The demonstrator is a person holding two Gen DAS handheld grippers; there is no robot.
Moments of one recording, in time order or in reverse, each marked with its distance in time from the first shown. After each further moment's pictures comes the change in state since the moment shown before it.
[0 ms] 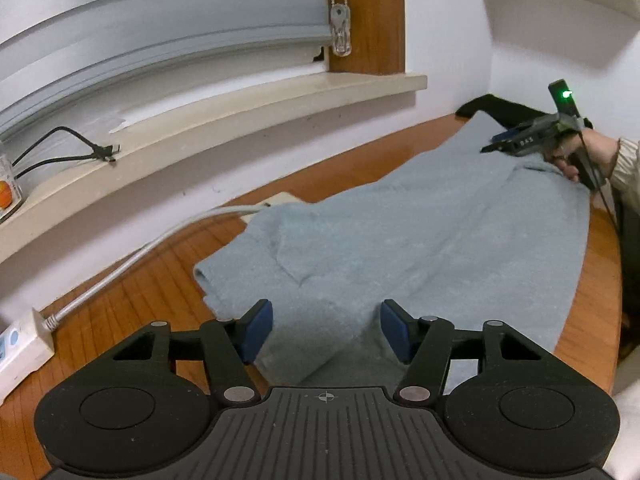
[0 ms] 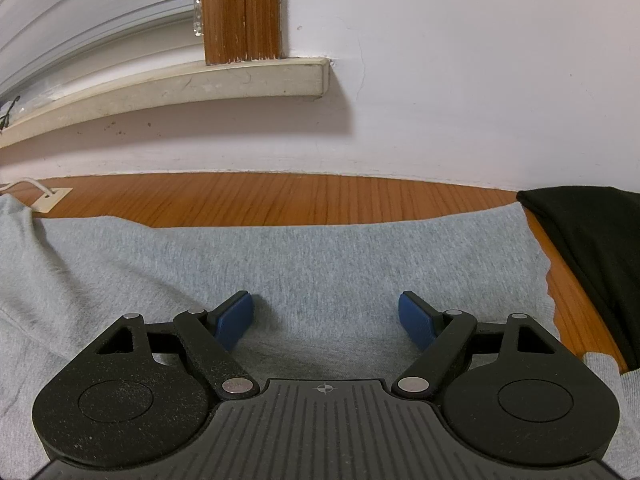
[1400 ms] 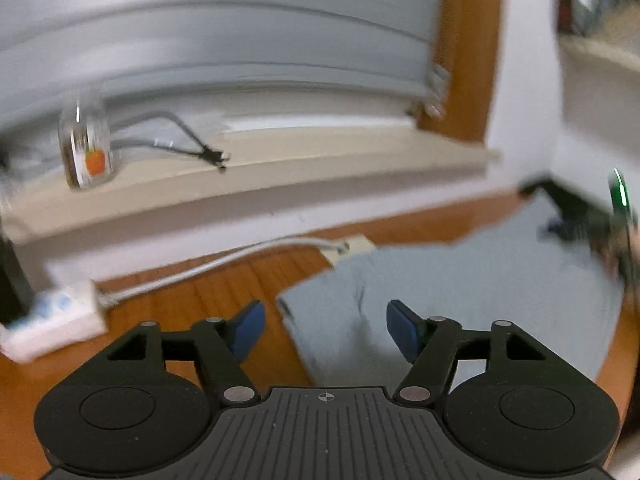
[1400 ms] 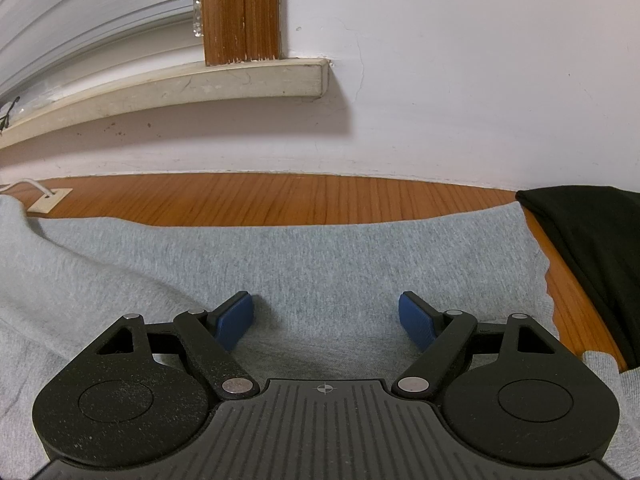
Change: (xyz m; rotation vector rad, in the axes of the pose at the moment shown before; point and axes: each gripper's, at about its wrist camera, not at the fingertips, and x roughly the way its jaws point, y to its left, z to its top) left arm -0.012 0.073 0.013 -0.313 -0.101 0.071; right arm -0.001 -0.002 0.000 -0.001 -0.001 0.005
